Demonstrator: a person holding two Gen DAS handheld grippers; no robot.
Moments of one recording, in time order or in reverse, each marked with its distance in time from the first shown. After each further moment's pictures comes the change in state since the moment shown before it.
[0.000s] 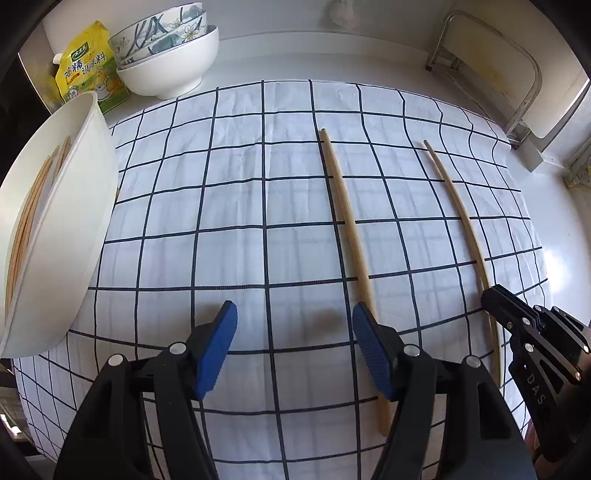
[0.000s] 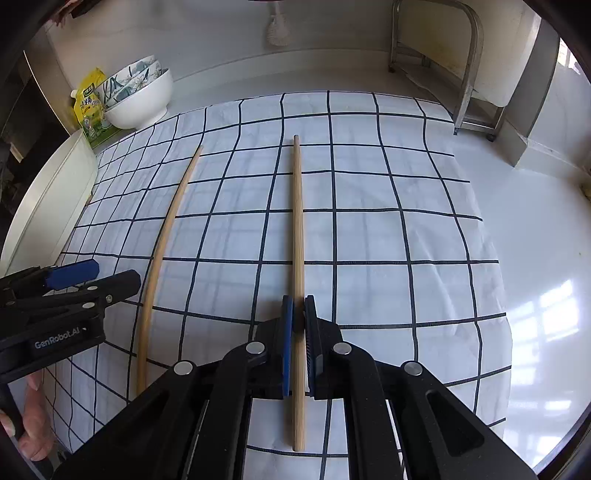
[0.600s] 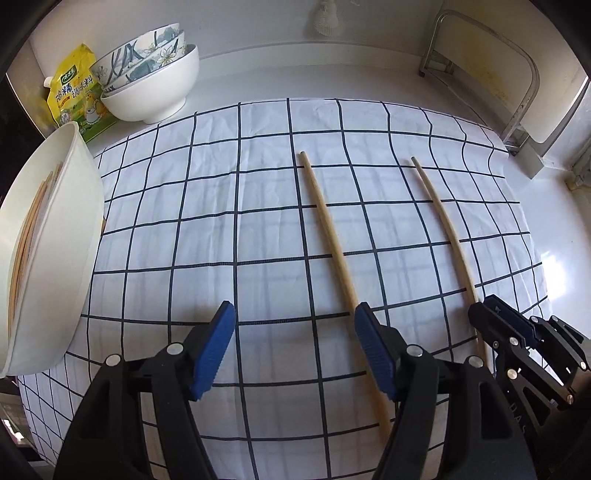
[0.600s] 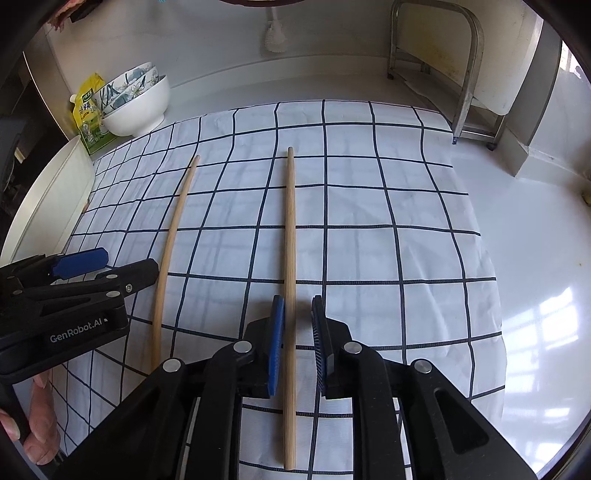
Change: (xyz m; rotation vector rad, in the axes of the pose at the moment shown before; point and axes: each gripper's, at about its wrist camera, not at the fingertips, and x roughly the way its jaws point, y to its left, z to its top) left arm -0.001 -0.022 0.018 0.020 -0.038 0.022; right arm 0.004 -0.002 0.011 -0.014 -0.023 -0.012
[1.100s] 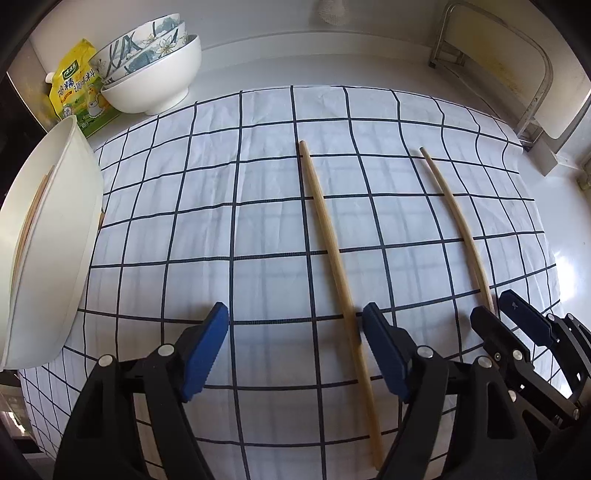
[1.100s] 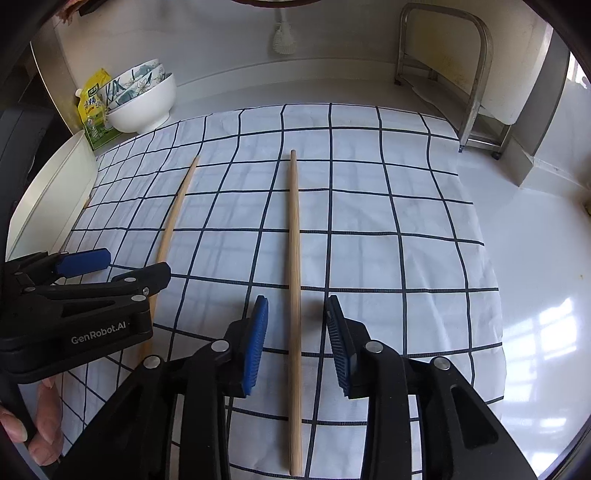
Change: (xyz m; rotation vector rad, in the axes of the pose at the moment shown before) left arm 0.013 -0.006 -0.001 -0.012 0.029 0.038; right arm 0.003 0.007 0.000 -0.053 -0.017 -0.027
